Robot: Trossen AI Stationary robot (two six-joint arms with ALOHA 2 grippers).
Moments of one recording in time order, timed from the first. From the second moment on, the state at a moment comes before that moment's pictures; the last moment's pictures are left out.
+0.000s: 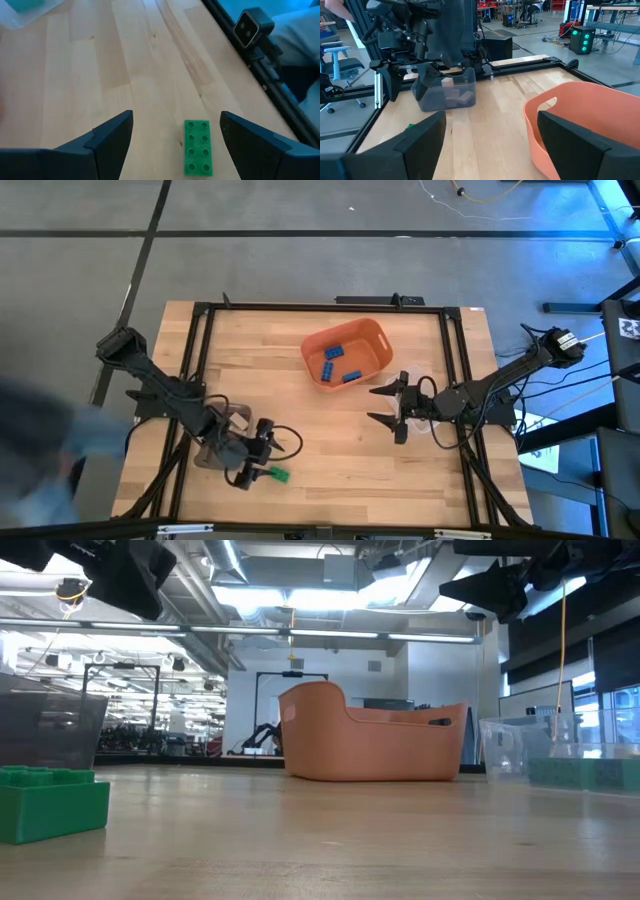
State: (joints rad) left arm -0.67 1.37 0.75 -0.04 -0.32 -0.20; right arm 0.46 1.04 0.42 0.49 0.58 0.20
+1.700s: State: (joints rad) left arm -0.65 1.68 0.75 0.01 -0.20 -0.26; right arm 0.46 1.04 0.42 0.49 0.58 0.20
